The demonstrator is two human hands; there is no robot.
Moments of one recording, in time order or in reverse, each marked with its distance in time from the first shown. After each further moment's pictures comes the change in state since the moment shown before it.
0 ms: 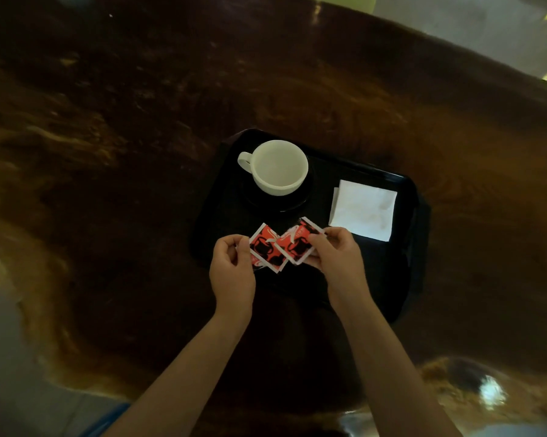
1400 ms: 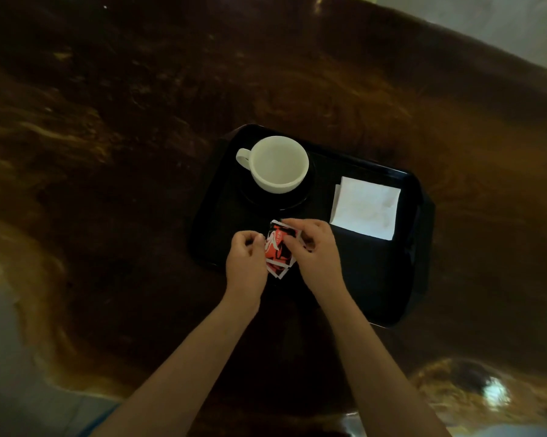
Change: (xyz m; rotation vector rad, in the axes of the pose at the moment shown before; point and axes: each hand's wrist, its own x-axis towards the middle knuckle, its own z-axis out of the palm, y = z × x) left_hand 0.013 0.001 0.016 0.032 -0.162 -0.157; right_hand 0.030 0.035 0.016 -0.485 -0.063 -0.430
